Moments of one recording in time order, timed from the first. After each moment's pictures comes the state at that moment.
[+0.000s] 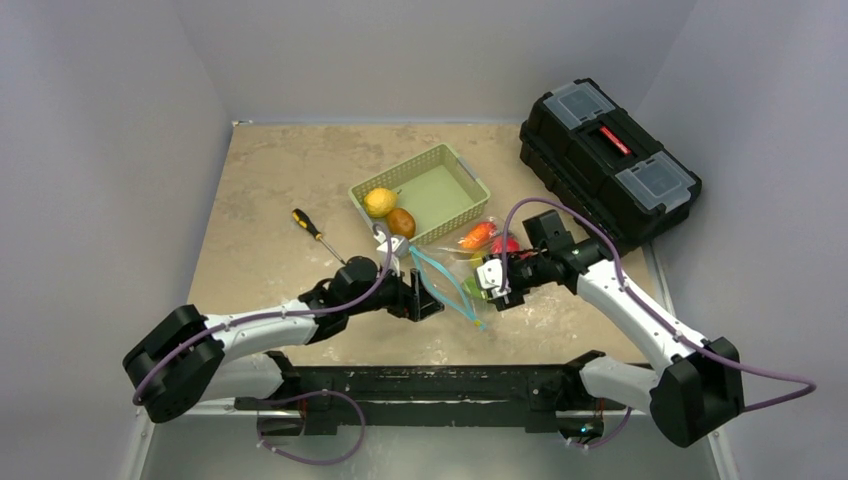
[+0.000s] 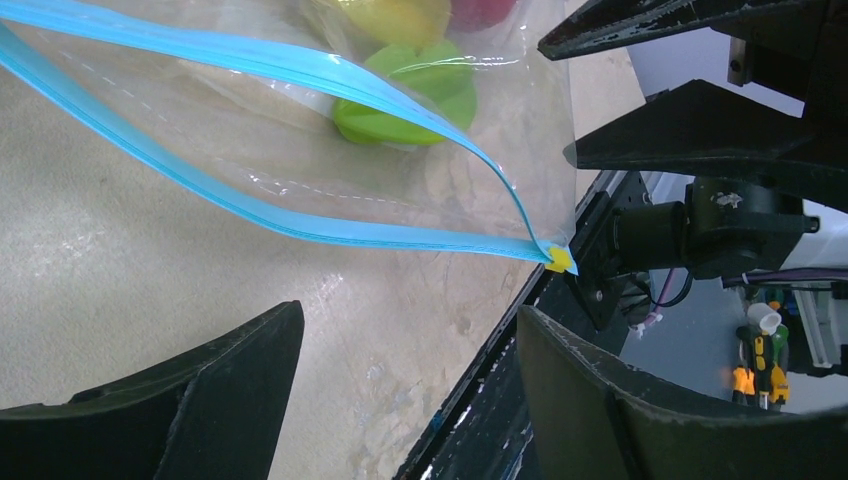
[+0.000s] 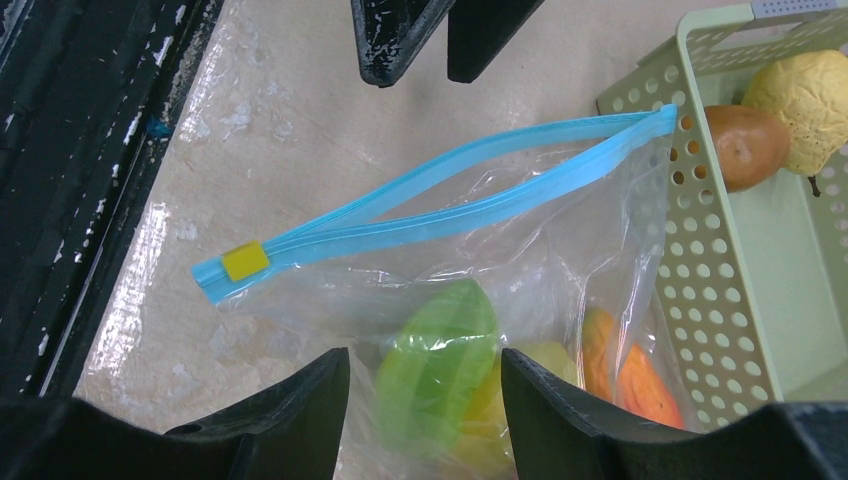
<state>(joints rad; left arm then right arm) -0.85 1.21 0.41 0.38 0.23 -0.70 0.44 1.13 0.81 -0.77 -0.73 -1.35</state>
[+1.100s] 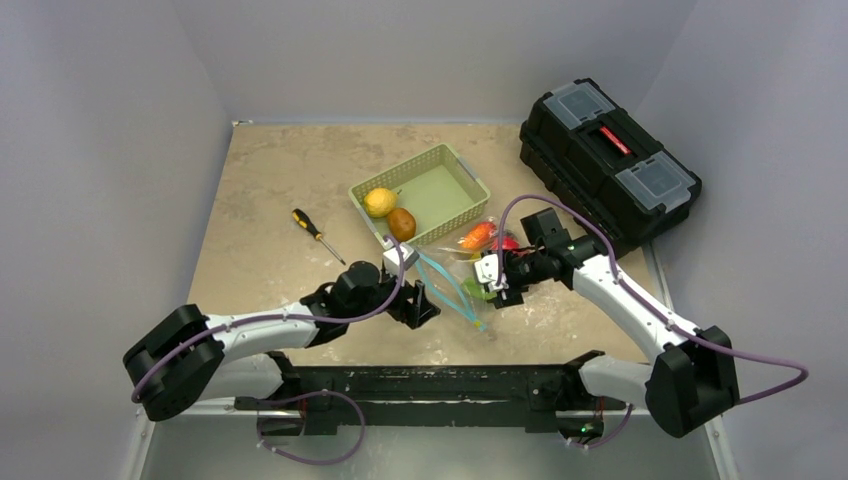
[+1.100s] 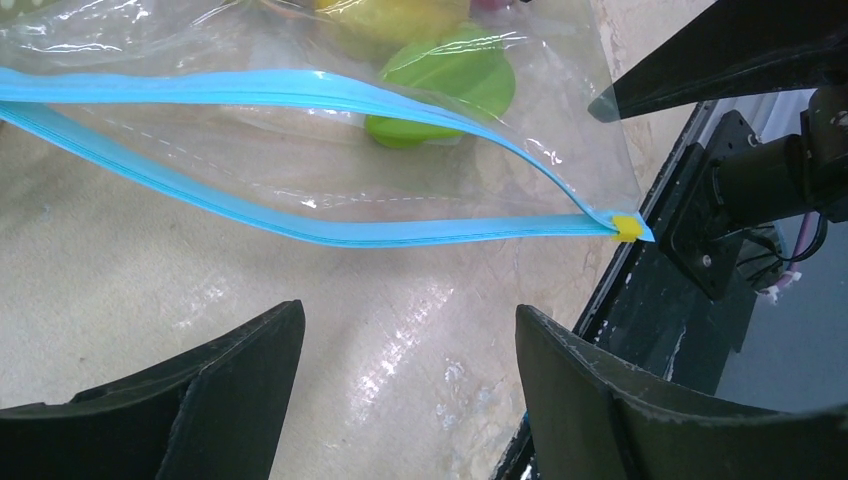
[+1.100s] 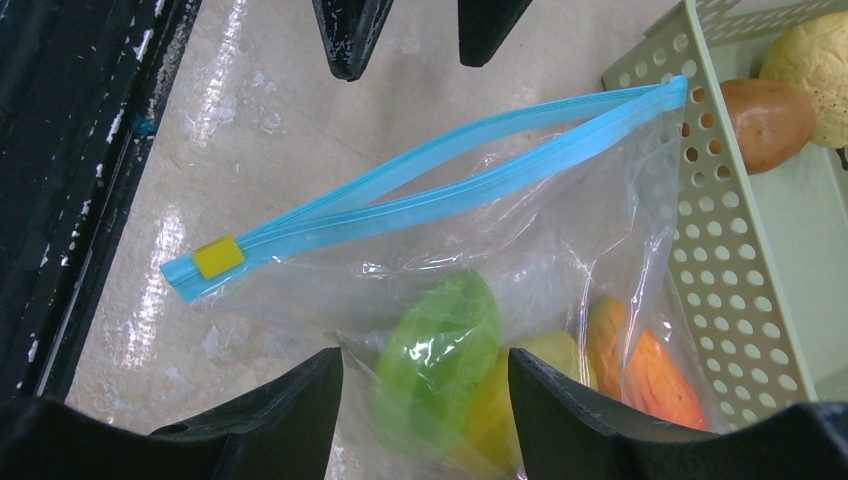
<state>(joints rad) -0.89 1.22 0.40 0.39 0.16 -0.43 0.42 1.18 0.81 -0.75 -0.72 -1.33</state>
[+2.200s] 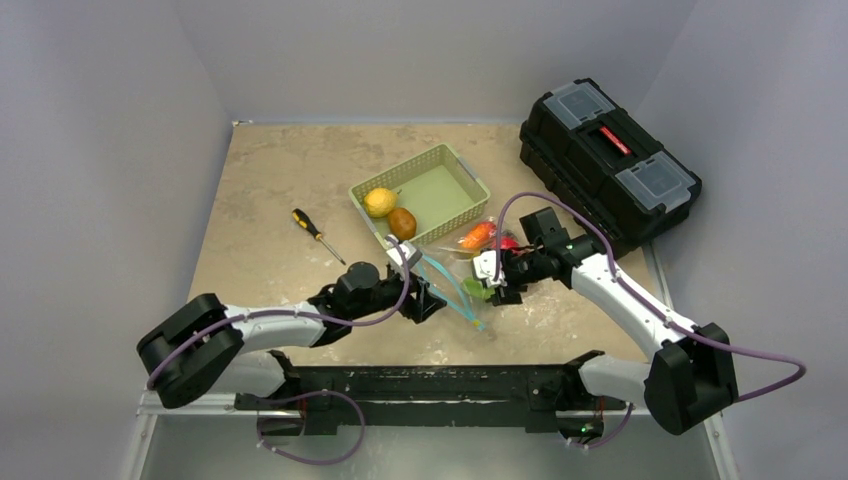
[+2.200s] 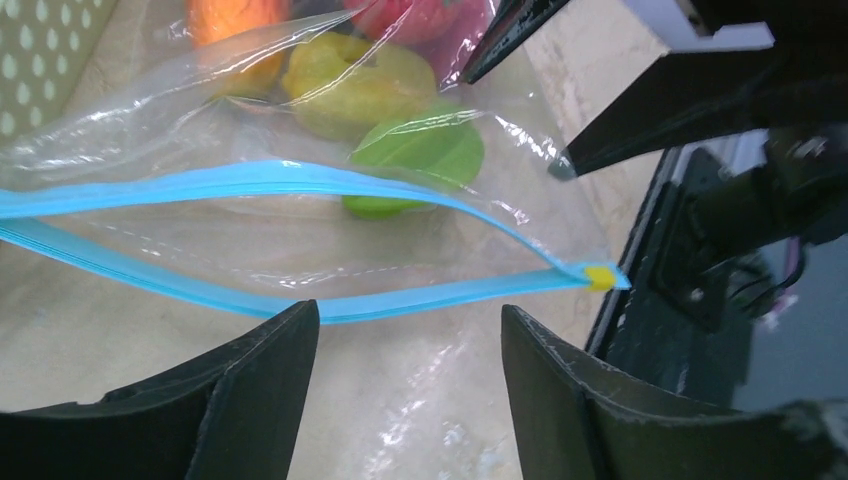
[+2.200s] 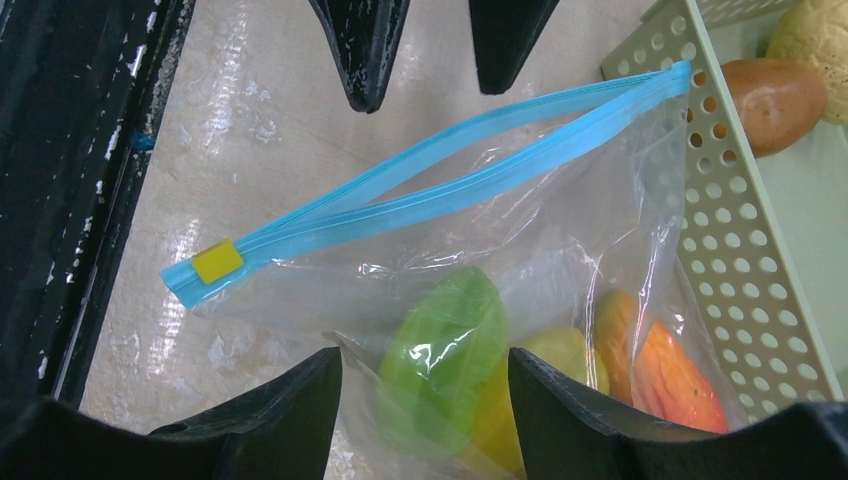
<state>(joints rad) -0.89 1.28 0.37 0.62 0.18 -0.33 0.42 1.19 0.81 -0.73 -0.72 -1.27</state>
